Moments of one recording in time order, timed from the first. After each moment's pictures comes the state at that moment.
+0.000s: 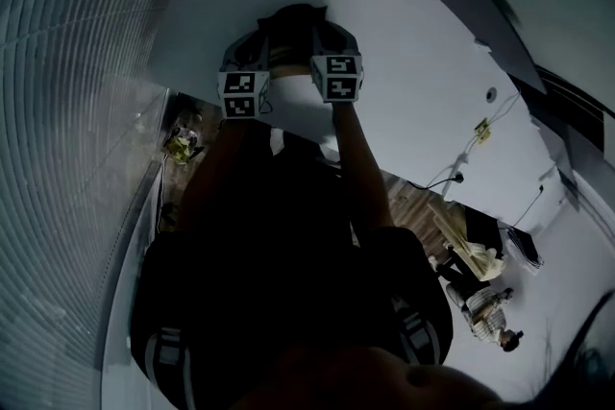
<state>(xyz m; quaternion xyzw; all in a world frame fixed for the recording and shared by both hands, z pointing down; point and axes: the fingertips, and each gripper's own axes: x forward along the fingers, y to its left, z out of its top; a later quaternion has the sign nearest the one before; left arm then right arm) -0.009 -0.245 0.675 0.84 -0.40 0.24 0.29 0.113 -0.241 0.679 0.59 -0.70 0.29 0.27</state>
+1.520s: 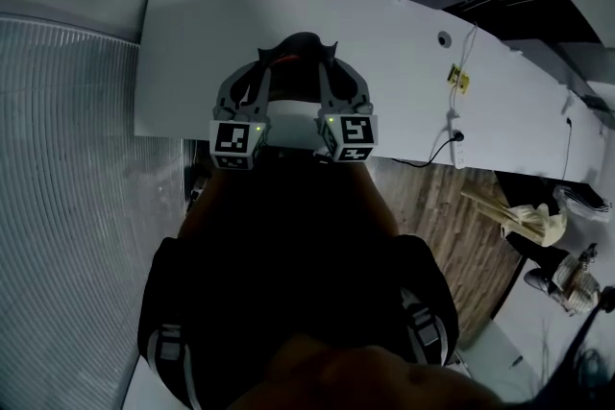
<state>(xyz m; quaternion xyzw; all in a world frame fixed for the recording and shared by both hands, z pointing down) 0.152 -0.100 0.429 0.96 -0.26 0.11 0.08 0.259 -0.041 0.435 0.75 -0.64 0.15 0.06</state>
